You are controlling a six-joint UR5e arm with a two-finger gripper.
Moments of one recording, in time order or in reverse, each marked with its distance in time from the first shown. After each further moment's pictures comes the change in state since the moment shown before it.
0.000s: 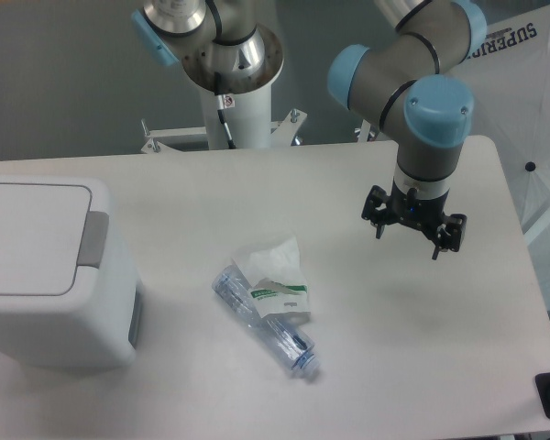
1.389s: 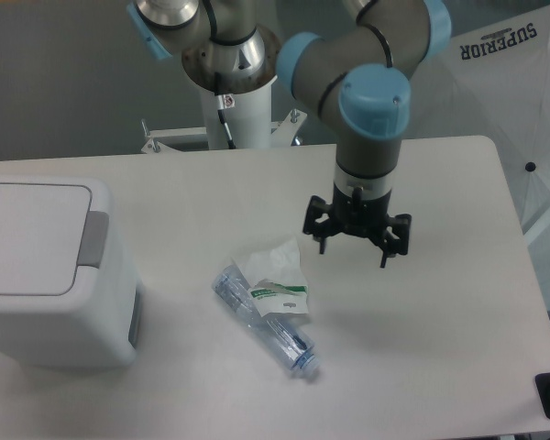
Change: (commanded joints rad) arm -0.179 0.106 0.050 -0.034 -0.190 -0.534
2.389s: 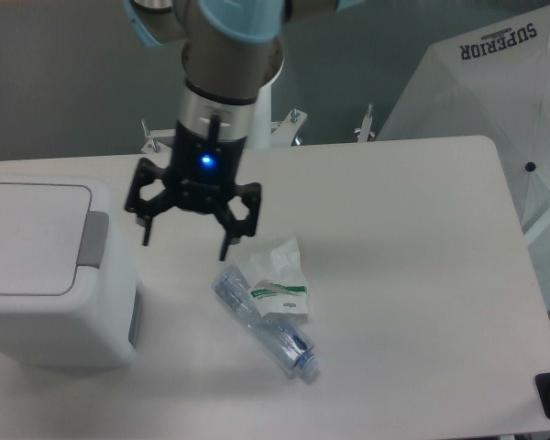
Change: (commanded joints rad) arm -0.250 0.088 0.032 0.032 -0.209 -0.376
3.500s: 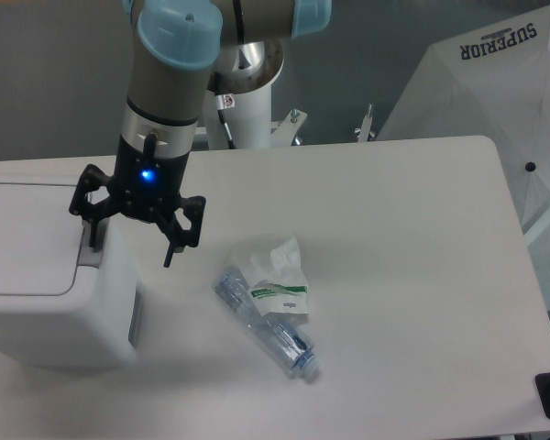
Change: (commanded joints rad) arm -0.039 -0.014 -0.041 0.003 0.006 0.008
